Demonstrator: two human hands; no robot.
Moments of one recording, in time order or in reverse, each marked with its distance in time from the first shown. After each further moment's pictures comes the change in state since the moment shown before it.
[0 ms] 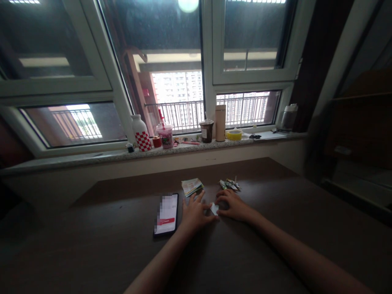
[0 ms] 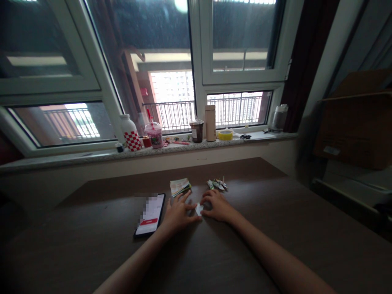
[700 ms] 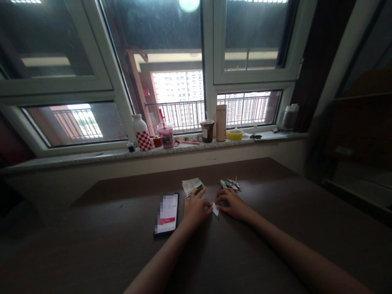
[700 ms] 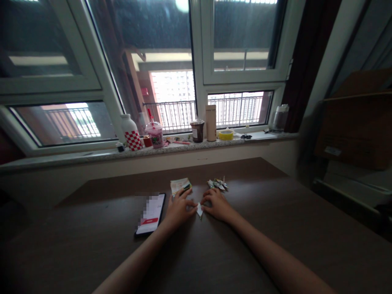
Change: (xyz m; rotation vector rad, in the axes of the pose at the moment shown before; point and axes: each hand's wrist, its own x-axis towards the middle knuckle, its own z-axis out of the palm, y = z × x) left_hand 0.011 -0.003 0.007 -0.049 0.117 0.007; right_hand 0.005 0.004 0.009 0.023 0.061 0.023
